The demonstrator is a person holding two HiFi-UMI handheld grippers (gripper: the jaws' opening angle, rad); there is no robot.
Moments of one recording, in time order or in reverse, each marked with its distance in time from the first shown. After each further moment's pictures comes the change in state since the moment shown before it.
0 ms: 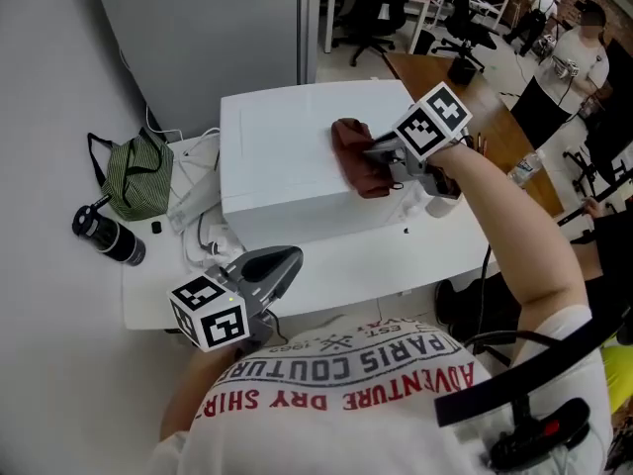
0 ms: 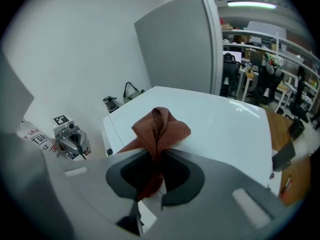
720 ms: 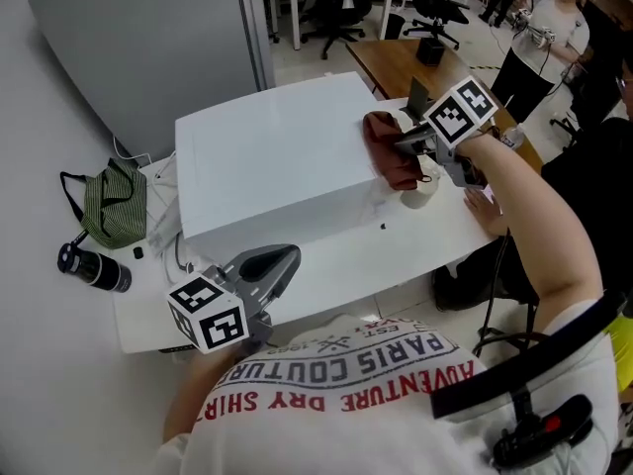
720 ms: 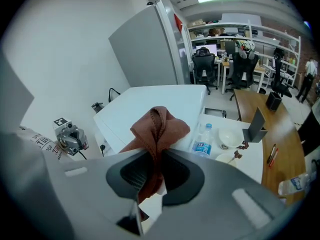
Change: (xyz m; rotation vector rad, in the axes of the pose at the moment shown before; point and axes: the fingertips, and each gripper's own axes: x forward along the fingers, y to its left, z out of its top) left arm 0.066 -0.026 0.006 0.036 0.077 -0.062; right arm -0.094 -0.091 -0.080 0.198 -0.021 -0.072
